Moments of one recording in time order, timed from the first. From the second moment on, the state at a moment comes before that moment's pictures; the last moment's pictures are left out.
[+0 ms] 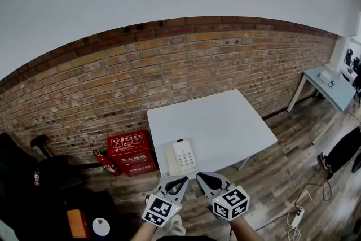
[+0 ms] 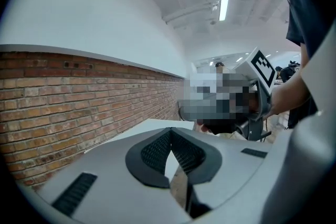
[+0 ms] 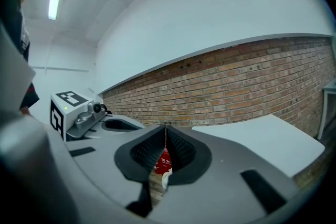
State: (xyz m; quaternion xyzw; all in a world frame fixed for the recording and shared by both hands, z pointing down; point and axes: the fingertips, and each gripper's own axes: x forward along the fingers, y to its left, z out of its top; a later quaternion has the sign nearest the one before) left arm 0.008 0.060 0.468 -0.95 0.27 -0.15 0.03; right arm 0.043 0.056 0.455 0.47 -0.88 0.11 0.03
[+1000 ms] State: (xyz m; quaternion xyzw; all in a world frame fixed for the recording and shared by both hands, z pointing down) left arm 0.017 0.139 0.473 -0.95 0.28 -0.12 0.00; right arm 0.059 0.140 0.453 0.47 -0.87 0.11 -0.02
